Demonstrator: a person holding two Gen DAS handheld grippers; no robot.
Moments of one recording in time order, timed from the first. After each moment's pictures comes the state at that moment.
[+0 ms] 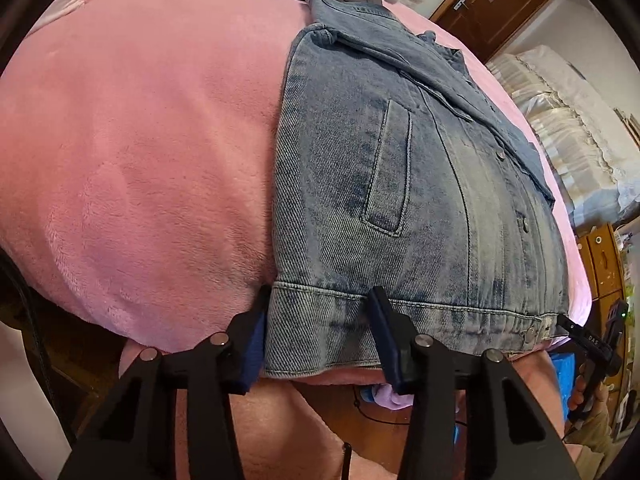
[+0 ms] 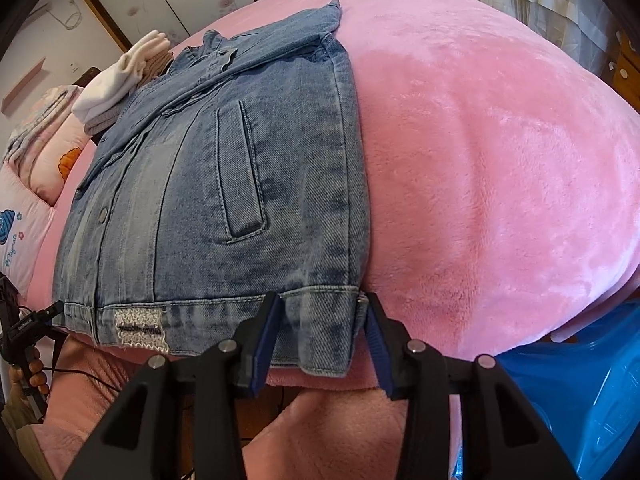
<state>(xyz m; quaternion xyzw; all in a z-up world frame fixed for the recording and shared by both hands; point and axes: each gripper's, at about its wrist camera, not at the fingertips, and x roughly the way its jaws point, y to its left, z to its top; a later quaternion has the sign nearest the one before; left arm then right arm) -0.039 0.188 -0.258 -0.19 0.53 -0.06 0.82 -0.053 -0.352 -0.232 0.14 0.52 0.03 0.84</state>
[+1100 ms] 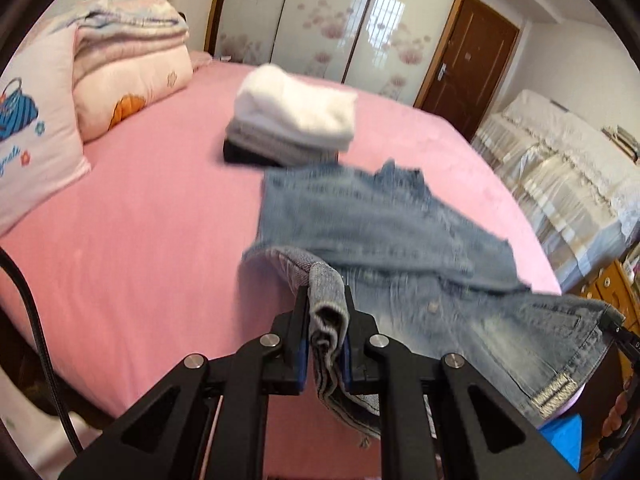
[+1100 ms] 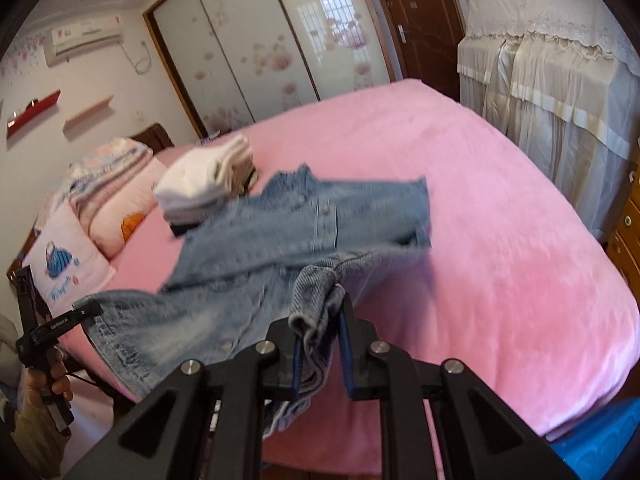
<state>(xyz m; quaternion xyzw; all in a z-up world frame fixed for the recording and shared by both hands) 0.024 0.151 -0.056 -0.14 0.37 -0.01 0.92 0.004 -0.313 -0.031 0.13 0.35 0.09 0.92</state>
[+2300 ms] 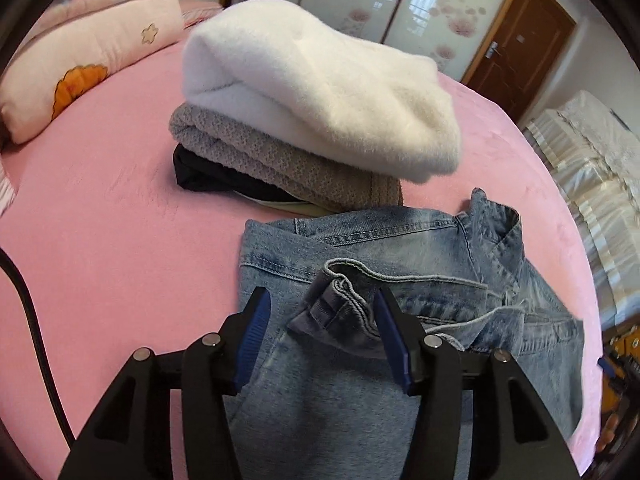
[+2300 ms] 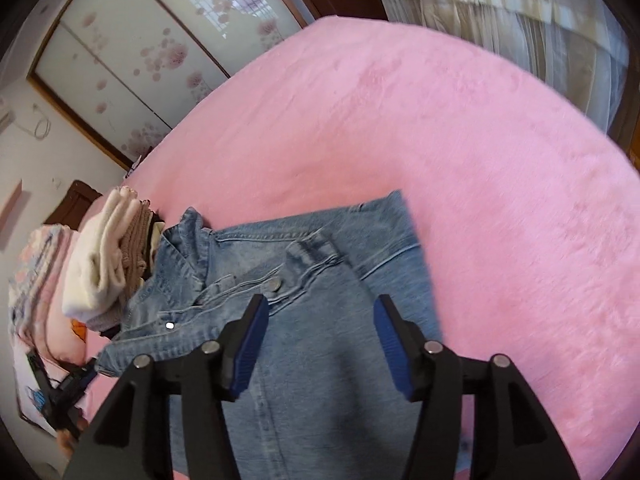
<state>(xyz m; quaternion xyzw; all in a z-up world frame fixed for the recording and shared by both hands) 0.316 0.182 -0.158 -0.15 0.46 0.02 0.88 0.269 -0.380 -0.137 0.24 0.45 -0.01 0.86</state>
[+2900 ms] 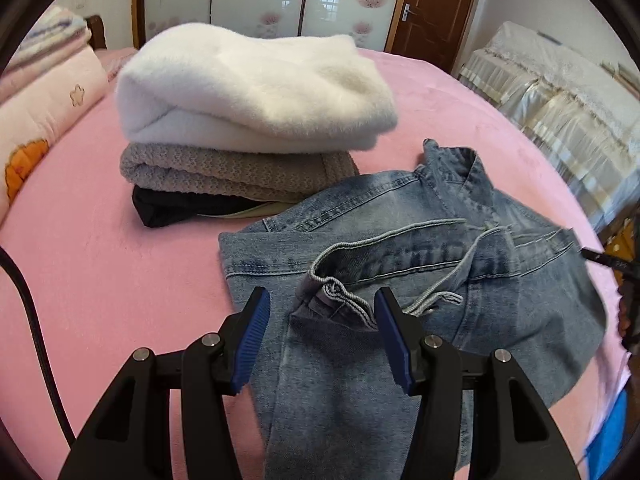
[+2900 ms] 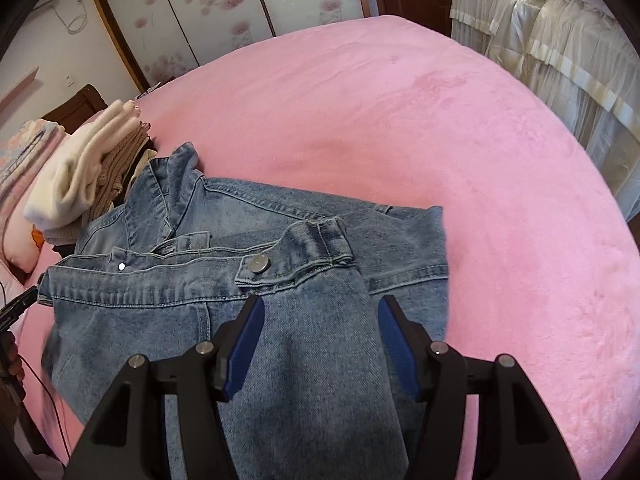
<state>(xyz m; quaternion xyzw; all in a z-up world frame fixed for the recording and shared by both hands) 0.302 0.180 -0.158 -0.06 0.45 -0.10 0.89 0.303 -0.347 -0.166 0.09 0.48 0.04 0.87</state>
